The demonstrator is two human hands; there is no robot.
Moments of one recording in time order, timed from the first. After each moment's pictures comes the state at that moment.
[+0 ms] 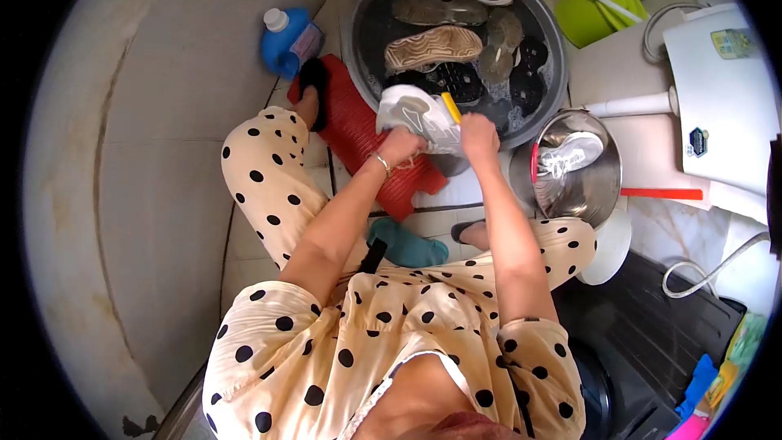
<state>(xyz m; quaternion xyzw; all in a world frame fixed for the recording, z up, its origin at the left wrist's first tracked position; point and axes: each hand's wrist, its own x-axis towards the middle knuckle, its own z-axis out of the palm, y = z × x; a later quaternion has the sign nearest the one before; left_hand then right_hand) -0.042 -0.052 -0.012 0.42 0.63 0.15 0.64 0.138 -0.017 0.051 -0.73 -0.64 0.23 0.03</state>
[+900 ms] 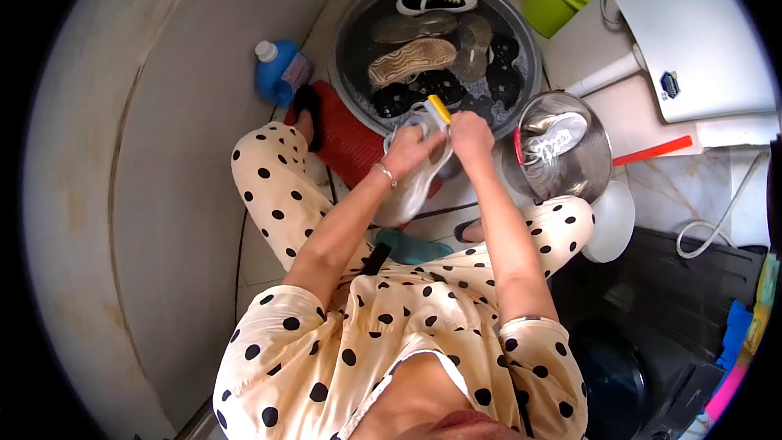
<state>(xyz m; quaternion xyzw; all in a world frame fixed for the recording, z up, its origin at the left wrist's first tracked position) -0.007 -0.071 0.066 0.69 0.54 0.22 0.43 0.146 -0.058 0.117 -0.78 -0.57 0.23 0.12</state>
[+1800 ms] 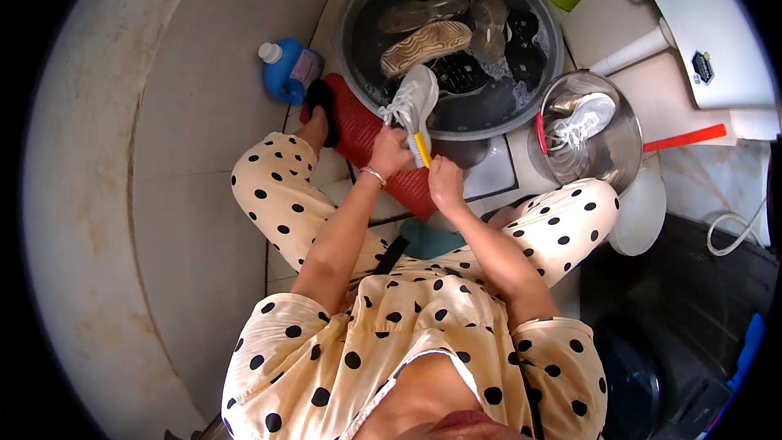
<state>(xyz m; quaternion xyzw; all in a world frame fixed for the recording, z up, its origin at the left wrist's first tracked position) -0.061 -0.076 0.009 0.71 0.58 0.17 0.37 0.089 -0.145 -0.007 -0.74 -0.52 0.35 0.24</state>
